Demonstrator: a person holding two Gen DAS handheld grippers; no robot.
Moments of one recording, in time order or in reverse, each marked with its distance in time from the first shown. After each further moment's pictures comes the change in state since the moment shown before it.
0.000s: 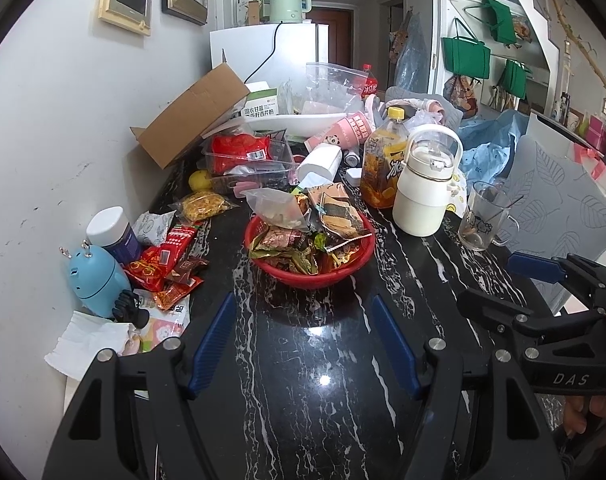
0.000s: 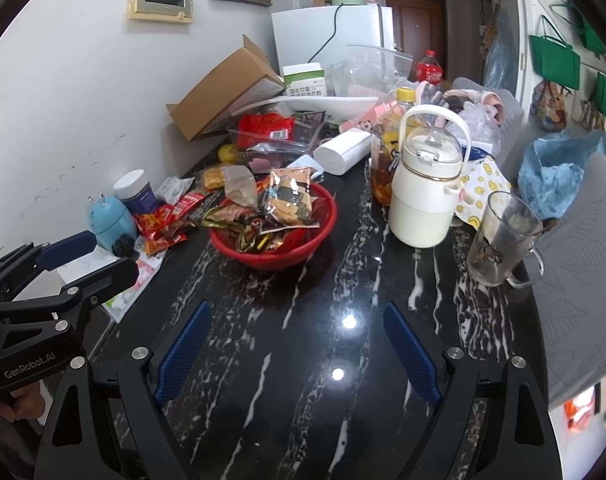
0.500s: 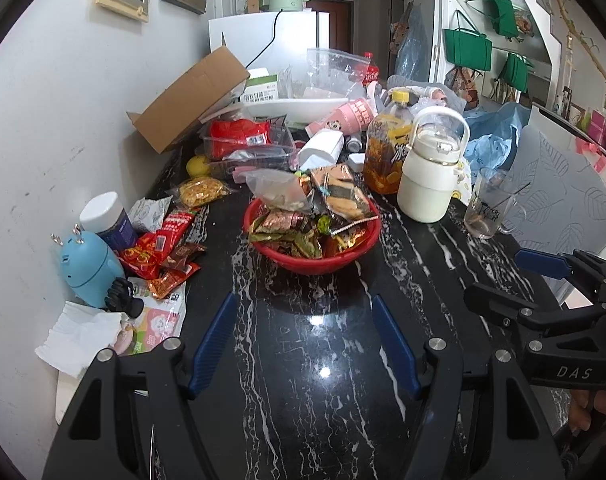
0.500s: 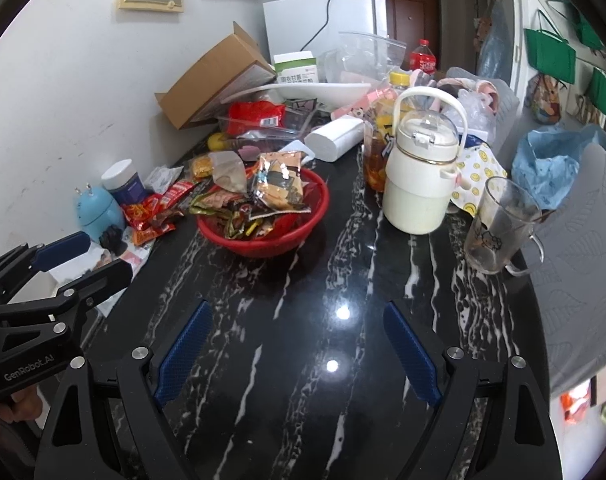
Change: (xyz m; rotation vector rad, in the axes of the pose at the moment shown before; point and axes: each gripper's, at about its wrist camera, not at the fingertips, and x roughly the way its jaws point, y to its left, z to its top) left arm 0.019 0.007 -0.013 -0.004 0.041 -0.002; right arm 0.016 0.000 -0.009 0.009 0.034 -0.044
